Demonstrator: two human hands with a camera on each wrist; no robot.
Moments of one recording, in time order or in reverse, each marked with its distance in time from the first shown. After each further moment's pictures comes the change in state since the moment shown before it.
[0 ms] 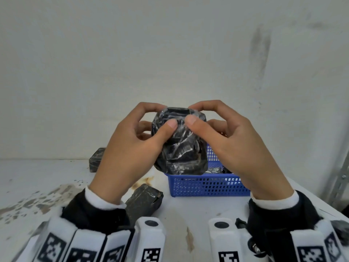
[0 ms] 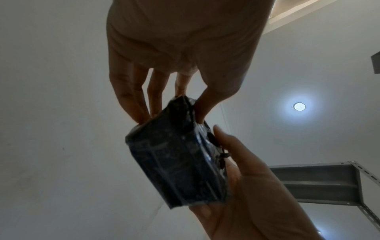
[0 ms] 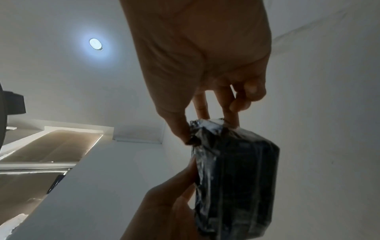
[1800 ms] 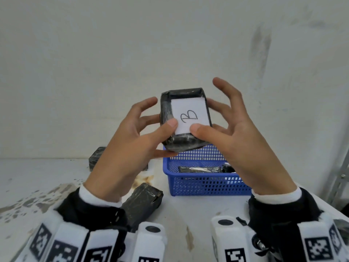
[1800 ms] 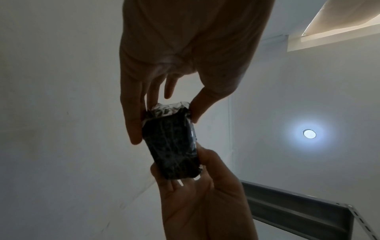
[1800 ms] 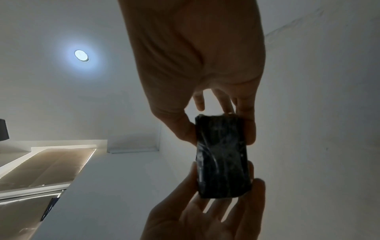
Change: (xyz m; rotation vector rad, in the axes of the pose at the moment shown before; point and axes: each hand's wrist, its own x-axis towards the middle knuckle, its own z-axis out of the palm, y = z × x) left_hand -0.001 0.004 0.001 -0.319 -0.075 -0.114; right_hand 0.000 0.005 -0.006 0.180 -0.036 -0.042
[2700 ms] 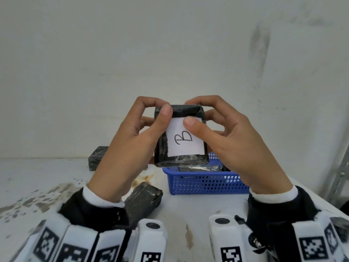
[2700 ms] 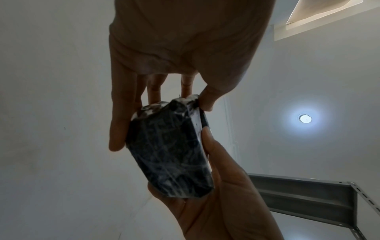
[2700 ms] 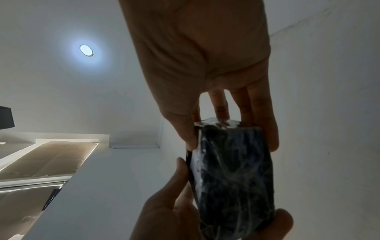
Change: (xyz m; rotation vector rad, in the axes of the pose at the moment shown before) left_hand -0.003 0.001 0.004 0.206 0.002 0.081; right_hand 0.000 0.002 0.002 -0.073 -0.022 -0.039
